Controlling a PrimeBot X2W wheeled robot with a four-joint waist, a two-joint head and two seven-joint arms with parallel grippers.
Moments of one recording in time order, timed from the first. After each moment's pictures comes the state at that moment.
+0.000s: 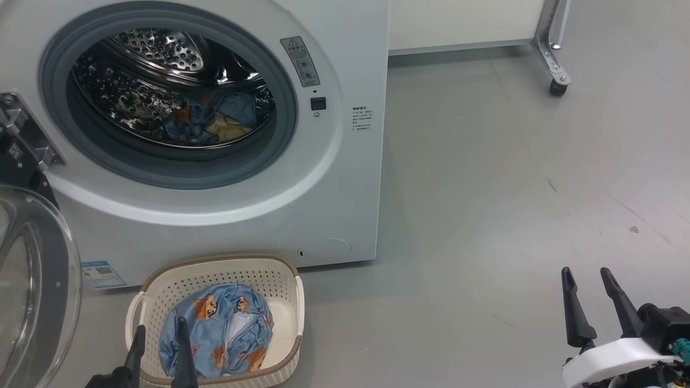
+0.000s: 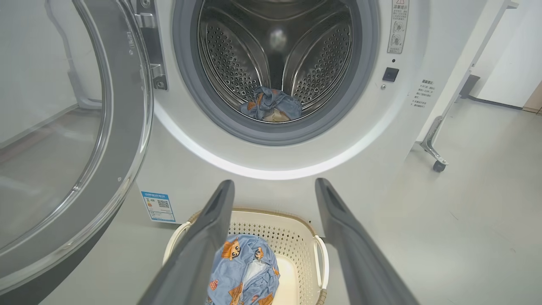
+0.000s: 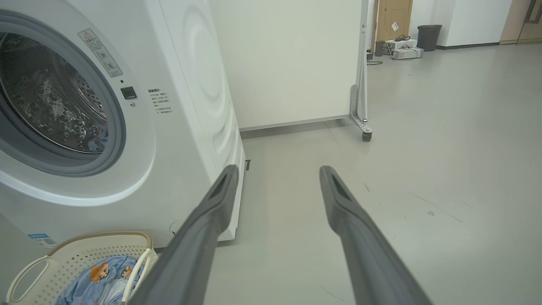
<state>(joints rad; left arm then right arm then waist) 0.06 0.03 -0.15 0.18 -0.27 0.01 -0.25 0.09 -0.16 0.05 0.18 0.33 0.12 -0.26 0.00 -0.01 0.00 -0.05</state>
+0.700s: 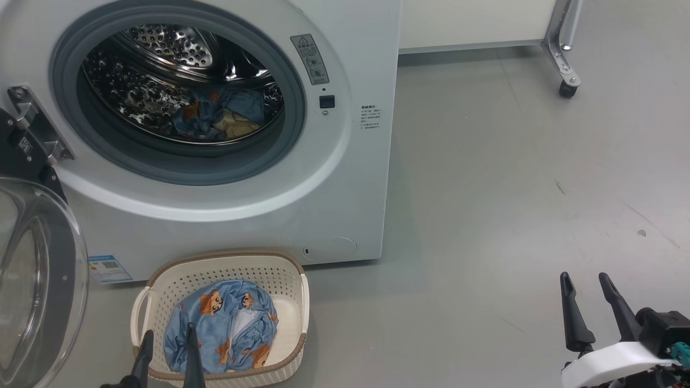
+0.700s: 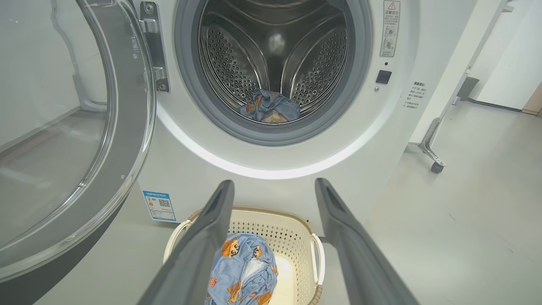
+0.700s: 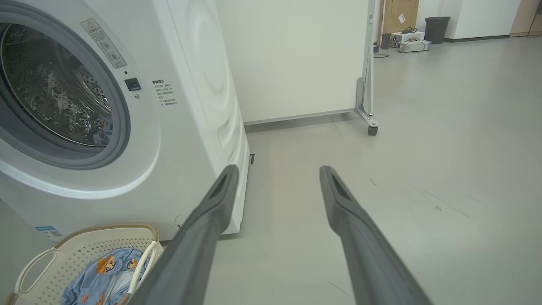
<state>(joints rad) 0.11 0.04 -0.19 0.10 -0.27 0.07 -0.25 0.10 -0.15 0.05 0.19 0.33 0.12 -0.26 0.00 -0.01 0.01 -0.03</state>
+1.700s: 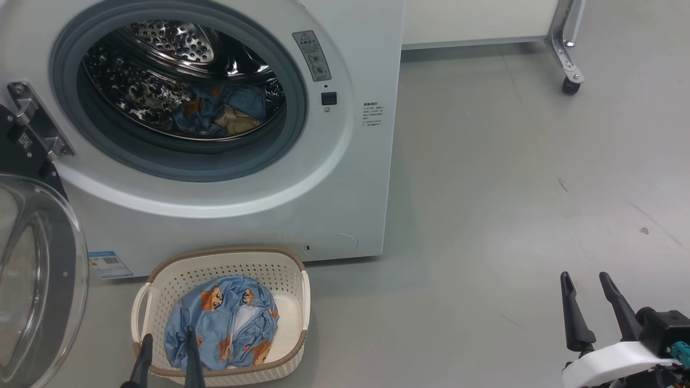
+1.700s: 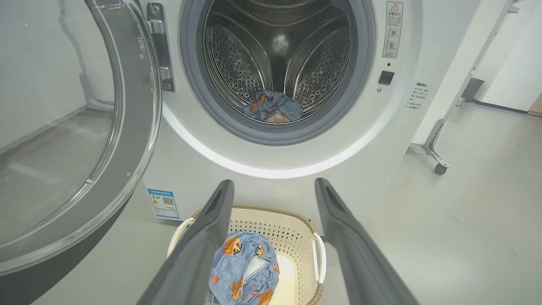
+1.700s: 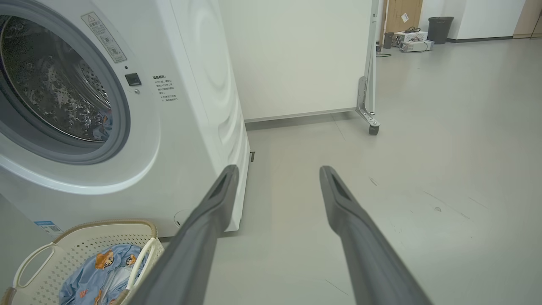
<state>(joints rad) 0.14 0.04 -0.20 0.06 -0.27 0.09 -0.25 0.10 -0.15 0.05 0.19 0.33 0.12 -0.26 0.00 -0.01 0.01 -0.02</state>
